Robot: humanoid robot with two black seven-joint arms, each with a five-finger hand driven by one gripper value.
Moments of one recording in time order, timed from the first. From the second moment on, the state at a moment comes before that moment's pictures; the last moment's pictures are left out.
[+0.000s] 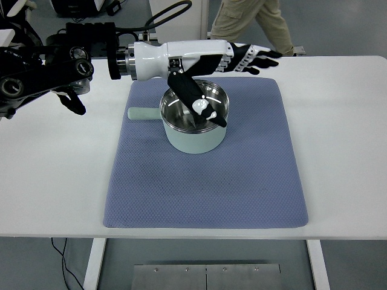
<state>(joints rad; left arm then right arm) -1.52 0.44 0.12 -1.14 0.49 -0.42 -0.61 0.01 0.00 0.56 0.08 -0.45 -0.03 0.05</state>
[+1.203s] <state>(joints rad) -1.26 0.46 0.10 -0.89 -0.19 -0.21 -0.61 0.01 0.00 0.56 0.08 -0.45 -0.03 0.05</state>
